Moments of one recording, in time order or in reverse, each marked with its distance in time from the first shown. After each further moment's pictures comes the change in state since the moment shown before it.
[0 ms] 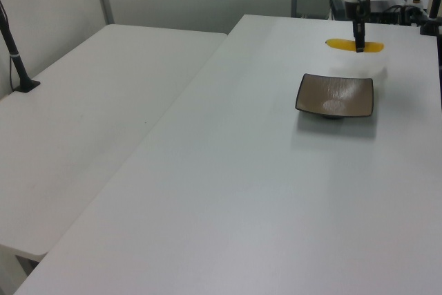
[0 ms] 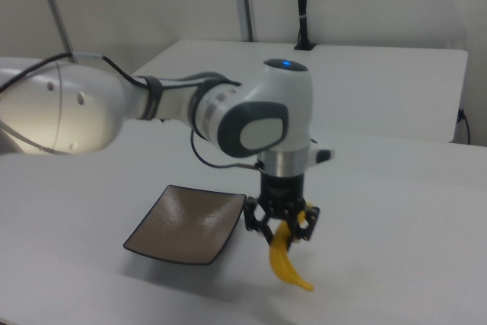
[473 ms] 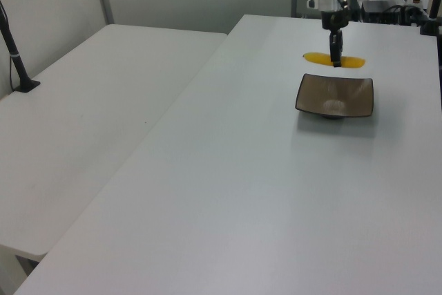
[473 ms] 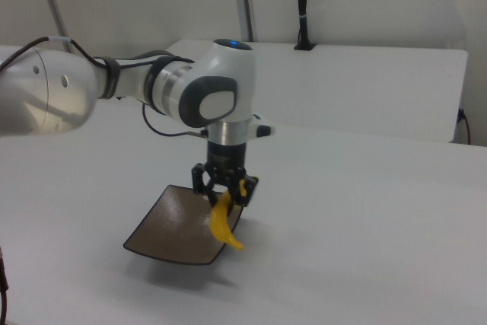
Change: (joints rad) arm 0.039 -0.022 0.197 -0.004 0.043 -0.065 0.292
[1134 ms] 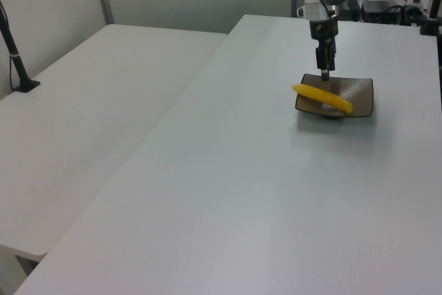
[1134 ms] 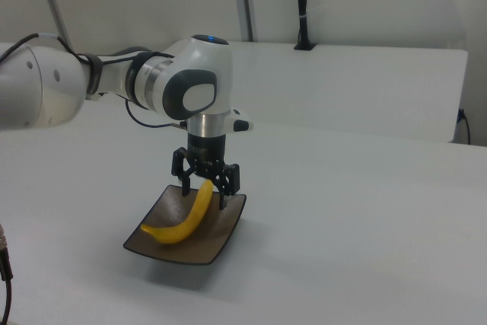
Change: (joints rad) arm 0.046 0.000 0.053 -0.001 -0.002 -0.012 0.208
